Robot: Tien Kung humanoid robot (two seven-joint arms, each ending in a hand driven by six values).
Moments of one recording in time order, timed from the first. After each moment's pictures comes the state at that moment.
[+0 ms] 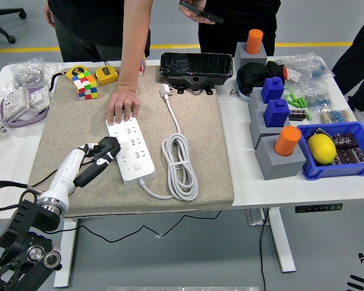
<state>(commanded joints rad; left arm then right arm) 0.02 0.26 -1.07 -1.67 1.80 0.32 0.46 0.19 -0.11 1.61 0.18 -1.21 -0.09 -0.11</state>
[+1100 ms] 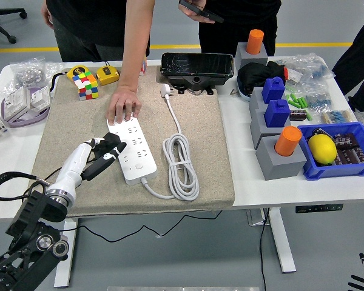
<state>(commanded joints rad) -0.06 0.25 -1.03 -1.59 1.80 0.30 0.44 0.19 -0.11 1.62 0.18 -1.21 -0.09 -0.11</state>
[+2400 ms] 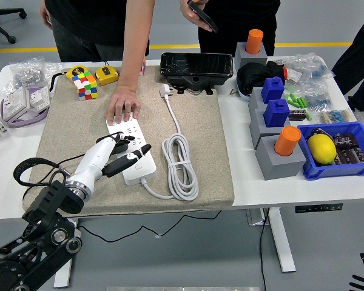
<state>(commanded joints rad) -0.18 0.28 -0.90 -1.58 1.83 0.29 0.46 0.20 -0.12 1.61 0.18 -1.21 -0.09 -0.11</state>
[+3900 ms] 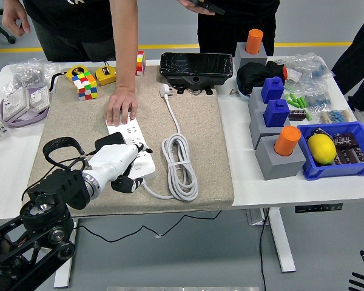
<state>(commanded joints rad) -0.23 0.30 -0.91 -1.77 2.08 -0.26 0.58 0.20 -0.12 1.61 0.18 -1.21 -0.09 -0.11</state>
